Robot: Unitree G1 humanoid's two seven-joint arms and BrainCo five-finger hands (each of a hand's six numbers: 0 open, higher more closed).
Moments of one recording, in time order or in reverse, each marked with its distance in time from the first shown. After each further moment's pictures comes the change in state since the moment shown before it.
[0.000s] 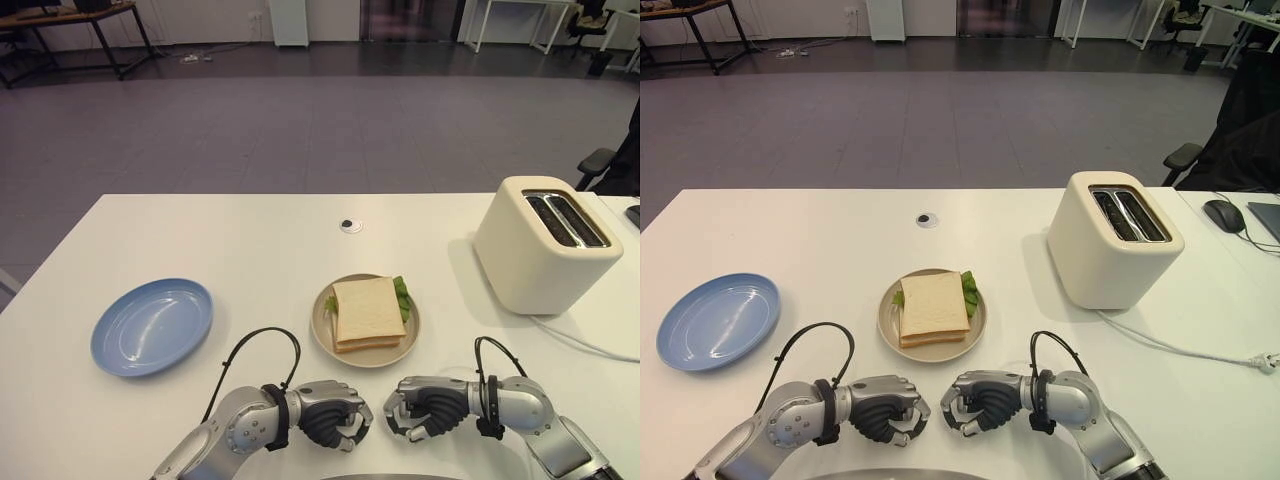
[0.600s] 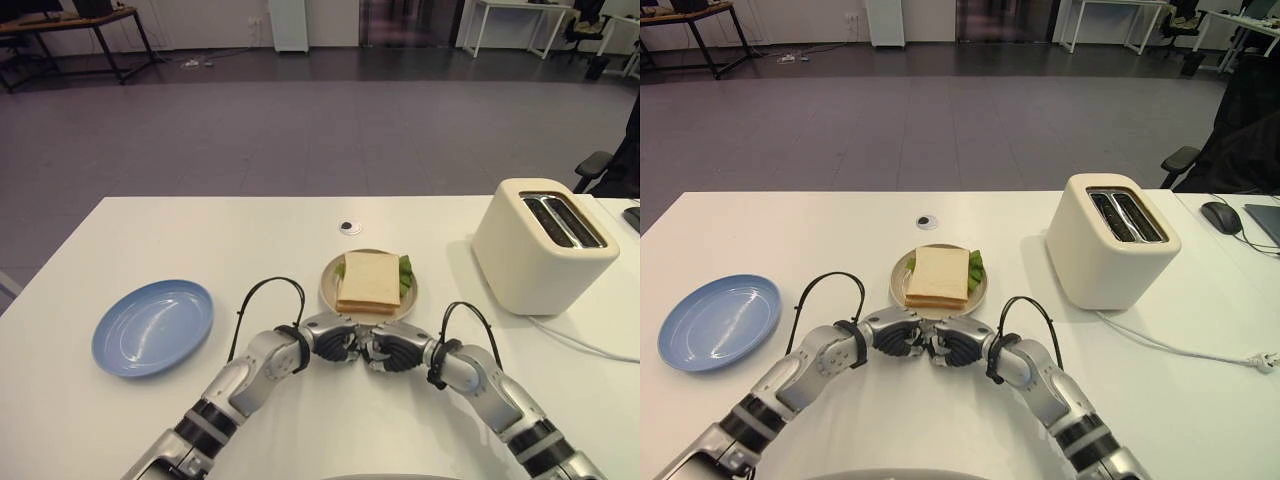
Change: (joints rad) left arm -0.397 -0.163 -0.016 0.498 0.132 0.029 0.262; right arm -0.290 0.206 0.098 0.280 -0.360 0.160 -0.429
